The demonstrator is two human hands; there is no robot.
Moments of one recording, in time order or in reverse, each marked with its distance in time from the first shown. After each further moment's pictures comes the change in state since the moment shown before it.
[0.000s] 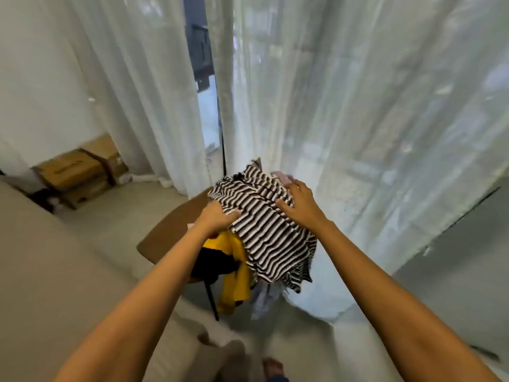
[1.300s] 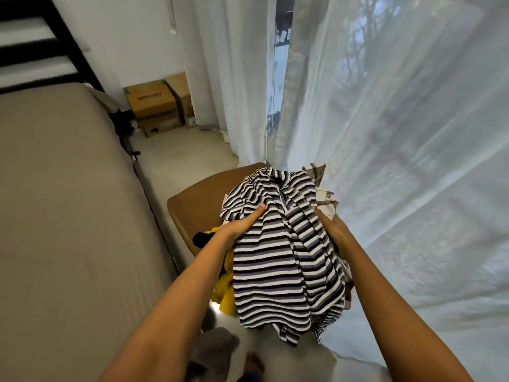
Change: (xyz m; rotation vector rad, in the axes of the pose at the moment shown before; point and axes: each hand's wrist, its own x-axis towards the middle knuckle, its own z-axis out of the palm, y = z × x) left_hand 0.144 -0.030 0.078 -0.814 -0.095 -0.738; right_hand 0.163 0.135 0.076 0.566 -0.465 0.629
